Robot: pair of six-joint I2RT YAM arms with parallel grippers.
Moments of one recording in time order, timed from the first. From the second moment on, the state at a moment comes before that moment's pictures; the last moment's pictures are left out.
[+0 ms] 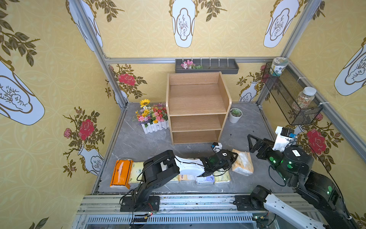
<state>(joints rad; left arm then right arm) -1.25 2.04 1.23 0.39 -0.15 -1.66 0.69 0.51 1.06 -0.87 0.47 0.60</state>
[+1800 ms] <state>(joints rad) -1.17 1.30 0.63 0.25 -0.99 -1.16 0.63 0.64 0.81 -0.80 0.58 0.71</state>
